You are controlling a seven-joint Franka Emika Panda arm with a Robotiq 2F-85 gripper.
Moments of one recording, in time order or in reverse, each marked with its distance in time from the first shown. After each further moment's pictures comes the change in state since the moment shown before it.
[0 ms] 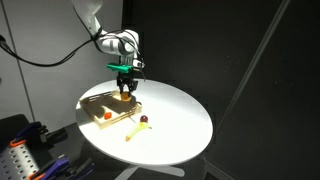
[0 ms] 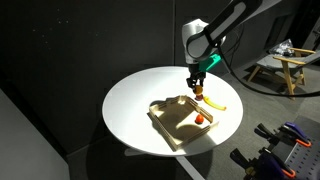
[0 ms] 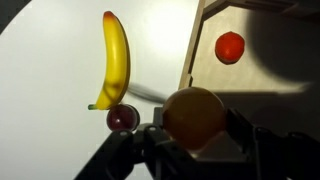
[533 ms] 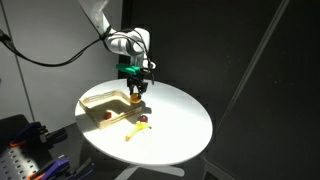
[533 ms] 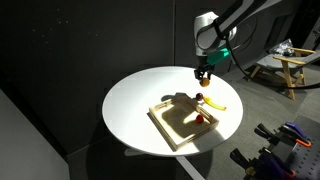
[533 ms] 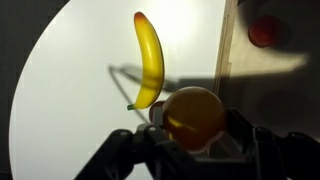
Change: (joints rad) arm -0.102 -0.039 -0.016 -0.017 0.014 0.034 0.014
